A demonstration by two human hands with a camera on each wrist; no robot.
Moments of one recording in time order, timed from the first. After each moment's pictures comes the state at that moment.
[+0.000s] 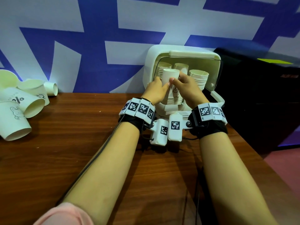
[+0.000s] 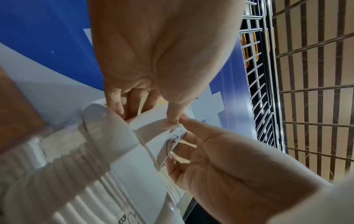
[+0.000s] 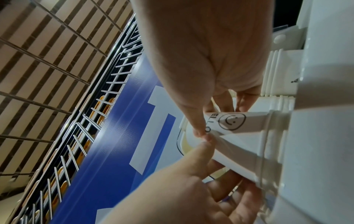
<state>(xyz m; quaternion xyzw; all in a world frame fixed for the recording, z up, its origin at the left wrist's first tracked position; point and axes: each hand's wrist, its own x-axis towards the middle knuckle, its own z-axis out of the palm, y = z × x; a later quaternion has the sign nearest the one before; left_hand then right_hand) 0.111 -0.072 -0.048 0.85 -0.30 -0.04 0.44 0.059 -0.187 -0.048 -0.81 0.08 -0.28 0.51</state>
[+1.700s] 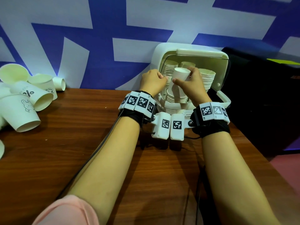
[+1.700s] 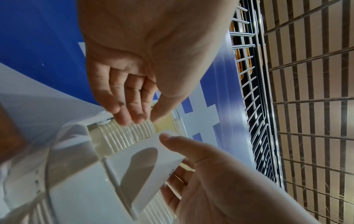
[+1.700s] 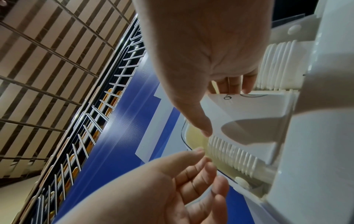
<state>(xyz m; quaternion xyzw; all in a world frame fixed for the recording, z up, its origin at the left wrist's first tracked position) 0.114 -0.049 -0.033 0.83 -0.25 0.04 0.50 0.064 -0.181 -0.049 -0.81 0.18 -0.32 0.46</state>
